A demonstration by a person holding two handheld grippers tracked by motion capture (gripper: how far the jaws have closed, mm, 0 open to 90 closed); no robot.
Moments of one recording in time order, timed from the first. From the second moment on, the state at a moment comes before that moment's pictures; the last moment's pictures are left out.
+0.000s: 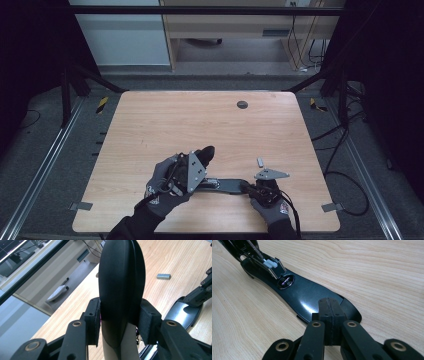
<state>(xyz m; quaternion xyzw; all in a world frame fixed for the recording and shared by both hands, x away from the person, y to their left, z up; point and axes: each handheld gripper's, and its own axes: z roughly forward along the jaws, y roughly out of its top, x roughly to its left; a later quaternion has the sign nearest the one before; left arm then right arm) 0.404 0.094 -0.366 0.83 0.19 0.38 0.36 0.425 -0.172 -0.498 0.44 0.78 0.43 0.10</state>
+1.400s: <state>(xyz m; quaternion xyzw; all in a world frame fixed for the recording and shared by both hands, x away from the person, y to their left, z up) 0.407 0.133 -0.356 0.81 0.24 0.35 0.40 0.424 -0.171 -0.498 0.44 0.78 0.43 0.10</state>
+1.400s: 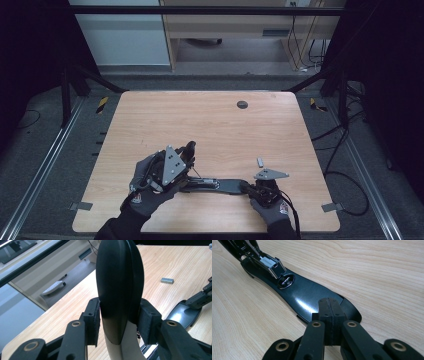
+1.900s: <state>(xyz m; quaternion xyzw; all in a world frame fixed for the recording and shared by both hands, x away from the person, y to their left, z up) 0.407 0.152 -0.353 0.81 0.26 0.35 0.40 0.424 -0.170 -0.498 0.44 0.78 0.43 0.10</state>
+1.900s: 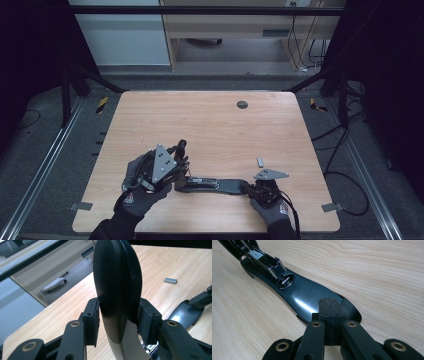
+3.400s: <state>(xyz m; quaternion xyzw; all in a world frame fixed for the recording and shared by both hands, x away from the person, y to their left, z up) 0.399 0.207 -0.361 0.77 0.31 0.32 0.45 0.424 -0.170 -0.497 0.44 0.78 0.43 0.10</state>
